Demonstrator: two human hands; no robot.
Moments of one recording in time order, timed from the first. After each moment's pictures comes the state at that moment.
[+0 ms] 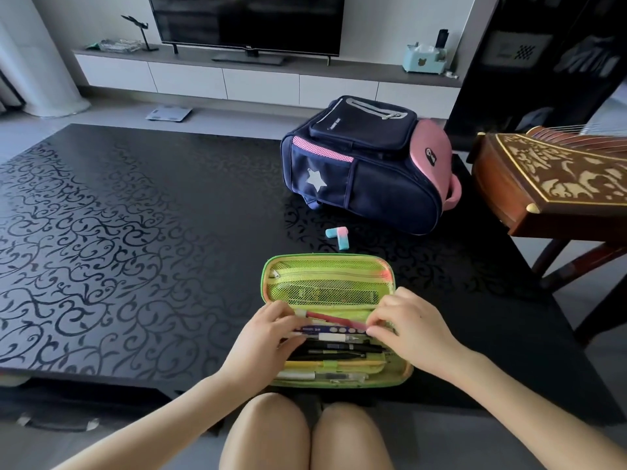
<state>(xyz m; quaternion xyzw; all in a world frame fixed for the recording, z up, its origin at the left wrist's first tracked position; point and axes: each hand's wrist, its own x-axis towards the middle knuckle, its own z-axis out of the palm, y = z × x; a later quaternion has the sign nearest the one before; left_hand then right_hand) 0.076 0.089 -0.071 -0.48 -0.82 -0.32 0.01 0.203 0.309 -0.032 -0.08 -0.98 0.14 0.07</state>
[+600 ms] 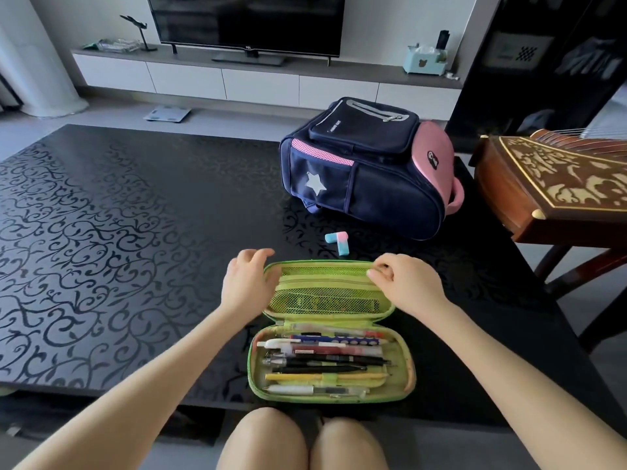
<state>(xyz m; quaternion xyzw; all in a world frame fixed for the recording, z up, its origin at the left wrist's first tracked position) -0.002 0.132 -0.048 -0.25 -0.93 -0.27 -0.03 0.139 0.347 -0.023 -0.24 -0.96 0.13 0.07</state>
